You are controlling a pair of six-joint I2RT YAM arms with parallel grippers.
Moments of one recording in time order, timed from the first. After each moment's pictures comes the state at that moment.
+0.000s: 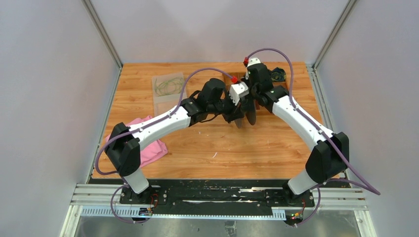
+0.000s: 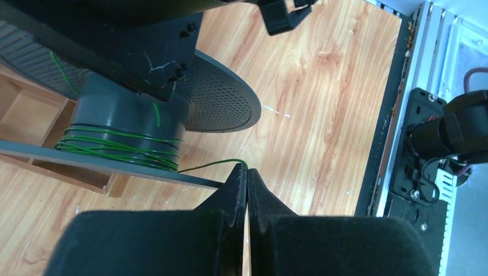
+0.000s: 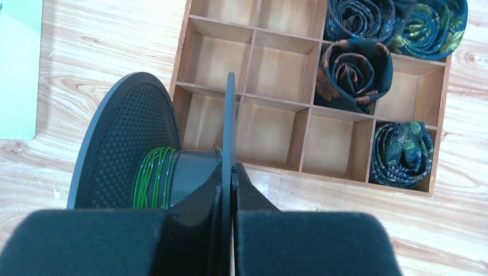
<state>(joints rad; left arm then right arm) -0.84 1.67 1.38 -0.16 0.40 -0.02 0.49 1.54 1.38 -0.47 0.24 0.11</state>
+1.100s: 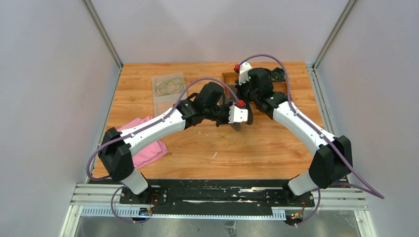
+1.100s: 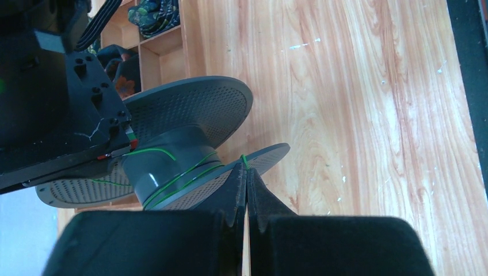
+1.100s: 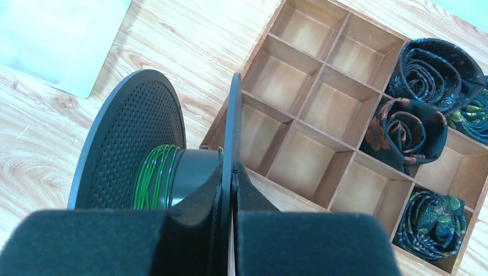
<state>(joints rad) -0.85 1.59 1.36 -0.37 0.44 0.76 0.51 1.49 1.26 -0.32 -0.01 -0.09</state>
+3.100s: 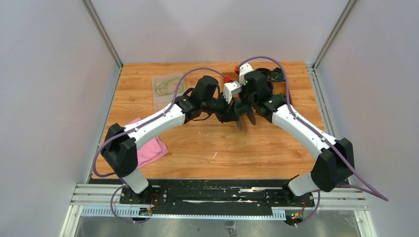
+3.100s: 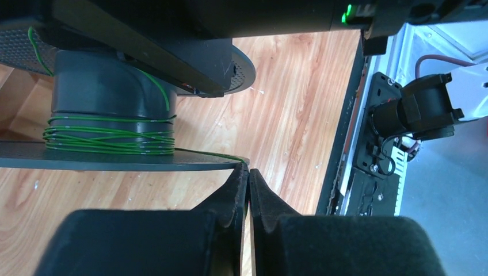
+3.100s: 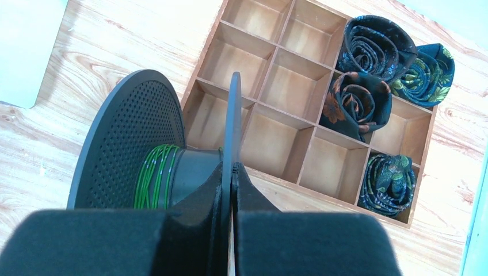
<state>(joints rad) -0.76 1.64 1.37 -0.27 0.54 -0.06 0.57 1.46 1.24 -0.33 0.23 -0.07</state>
